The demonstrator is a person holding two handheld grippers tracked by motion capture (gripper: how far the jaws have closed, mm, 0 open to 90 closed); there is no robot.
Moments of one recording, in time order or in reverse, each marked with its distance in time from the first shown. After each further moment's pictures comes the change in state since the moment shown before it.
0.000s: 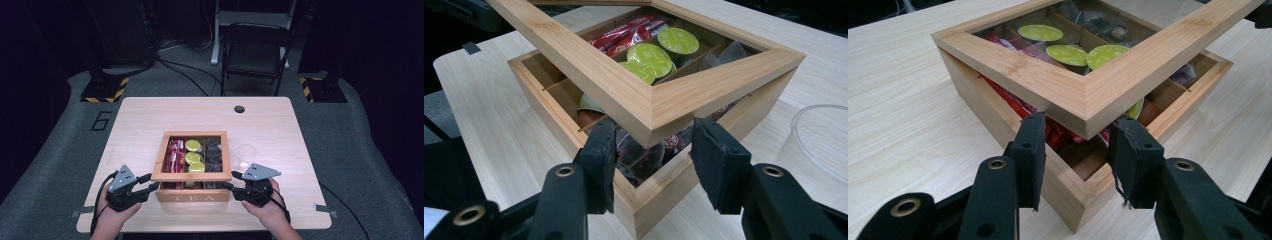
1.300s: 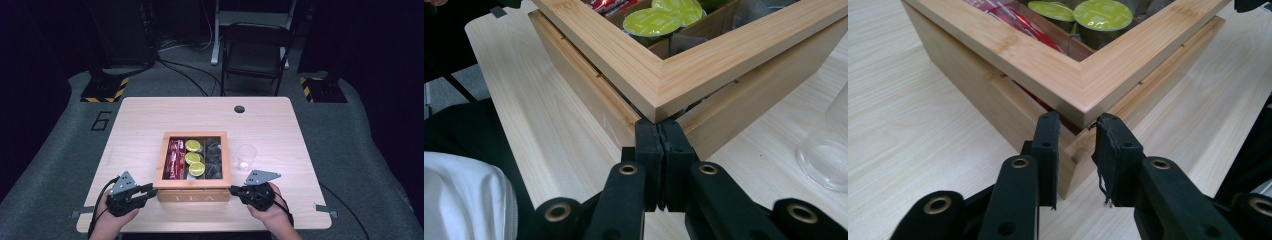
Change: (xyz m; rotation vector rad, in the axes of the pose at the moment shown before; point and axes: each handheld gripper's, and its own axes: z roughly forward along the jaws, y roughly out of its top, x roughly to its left) left arm 0.002 -0.024 0.007 0.069 -0.066 0.008; right arm -0.007 -0.026 0.004 0.094 0.117 0.018
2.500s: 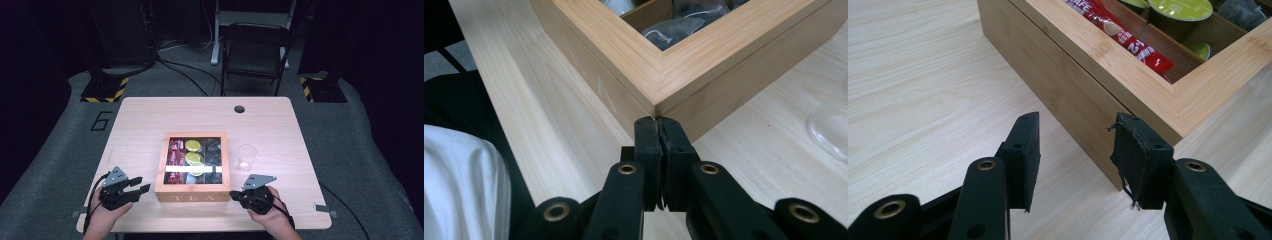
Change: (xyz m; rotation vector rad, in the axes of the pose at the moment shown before) left arm 0.034 -0.015 0.002 -0.002 0.078 -0.123; right arm 0.001 -0.013 0.008 0.085 -0.020 -0.010
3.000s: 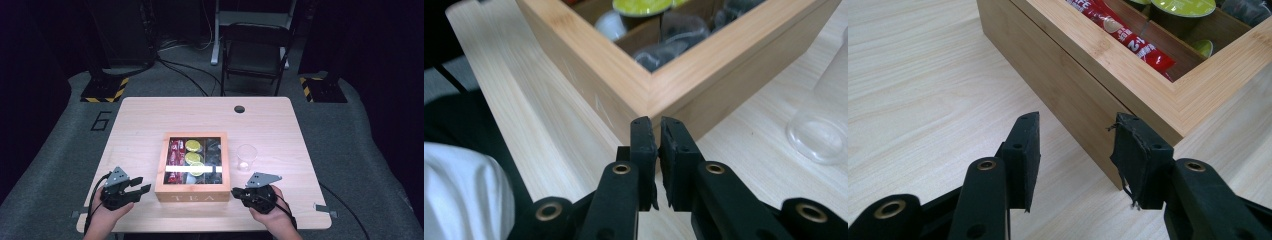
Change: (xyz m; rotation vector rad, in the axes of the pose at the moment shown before) left arm -0.001 0.001 0.001 0.014 0.011 0.014; right arm 0.000 0.004 -0.011 -0.029 -0.026 0.013
